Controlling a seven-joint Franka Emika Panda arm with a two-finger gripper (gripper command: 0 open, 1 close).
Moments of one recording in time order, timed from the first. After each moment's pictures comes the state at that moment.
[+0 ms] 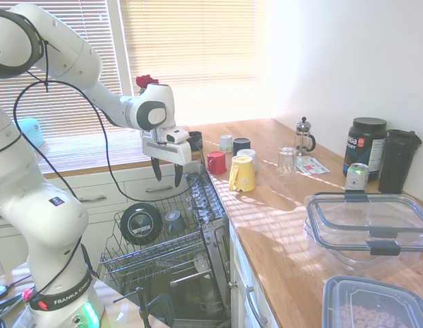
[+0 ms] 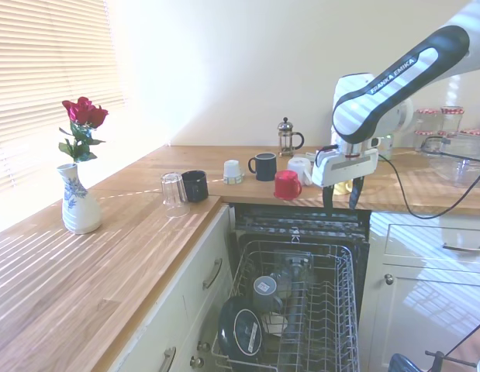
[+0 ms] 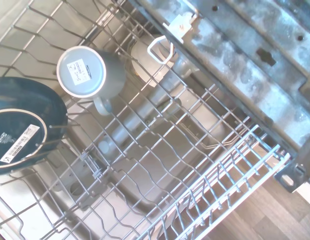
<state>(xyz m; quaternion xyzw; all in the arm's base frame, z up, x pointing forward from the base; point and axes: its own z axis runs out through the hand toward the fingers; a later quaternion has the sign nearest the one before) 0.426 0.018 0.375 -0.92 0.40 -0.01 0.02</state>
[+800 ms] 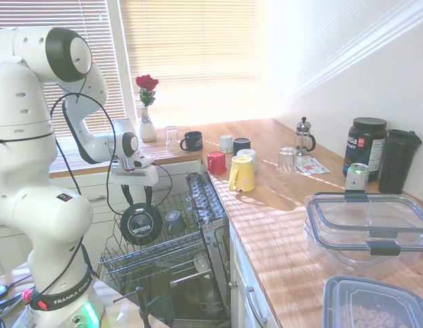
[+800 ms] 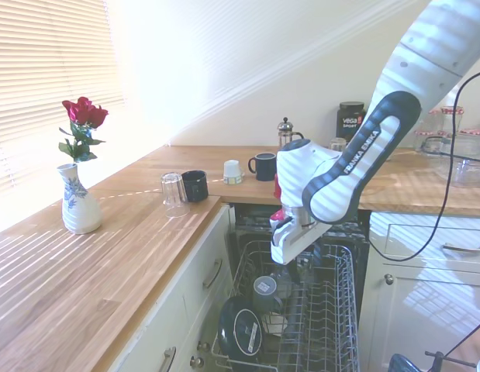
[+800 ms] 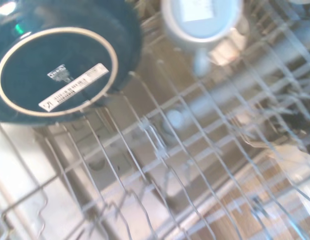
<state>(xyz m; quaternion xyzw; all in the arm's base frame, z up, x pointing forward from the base) 0.416 0.194 0.228 -0.95 0.29 -0.02 -0.06</state>
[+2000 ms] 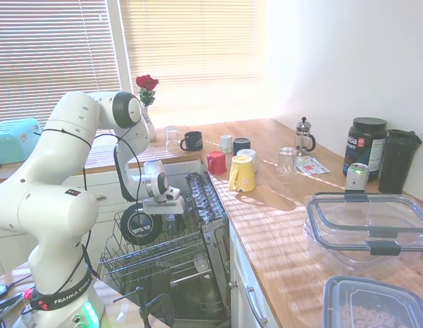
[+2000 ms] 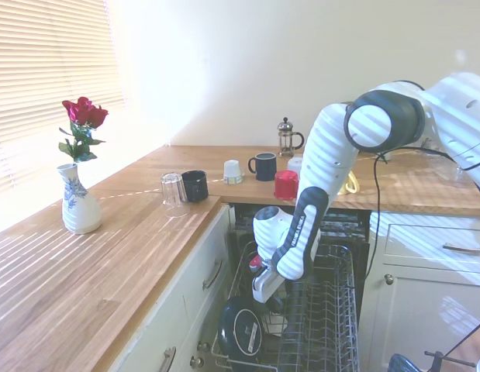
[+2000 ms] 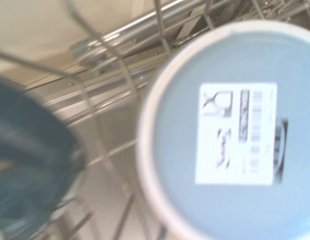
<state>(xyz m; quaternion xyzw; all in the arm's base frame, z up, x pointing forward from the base) 0.544 0.173 0.043 -0.97 0.23 -0.04 -0.07</state>
